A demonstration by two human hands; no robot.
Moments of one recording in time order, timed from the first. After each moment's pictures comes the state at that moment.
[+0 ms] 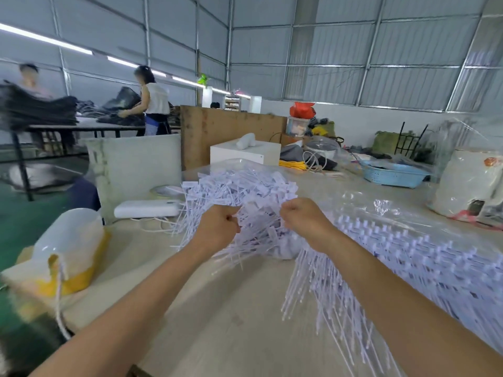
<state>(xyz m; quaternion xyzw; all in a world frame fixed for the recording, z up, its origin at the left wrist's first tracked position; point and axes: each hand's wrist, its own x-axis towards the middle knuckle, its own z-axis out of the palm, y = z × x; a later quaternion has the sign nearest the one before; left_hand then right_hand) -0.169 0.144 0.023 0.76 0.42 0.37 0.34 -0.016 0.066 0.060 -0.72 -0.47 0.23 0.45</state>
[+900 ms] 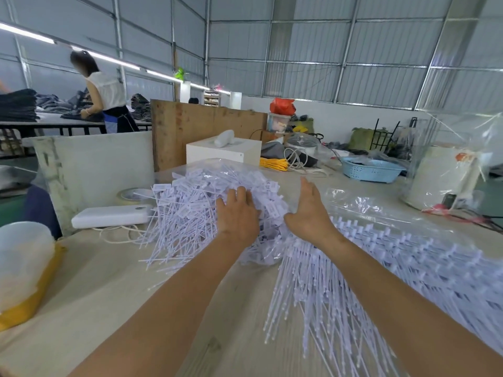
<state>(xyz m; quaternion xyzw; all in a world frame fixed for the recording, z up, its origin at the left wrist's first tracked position) -0.065 0.177 0.015 0.85 0.46 0.19 -0.14 0.034 0.076 0.055 -0.79 -0.49 0.04 0.37</state>
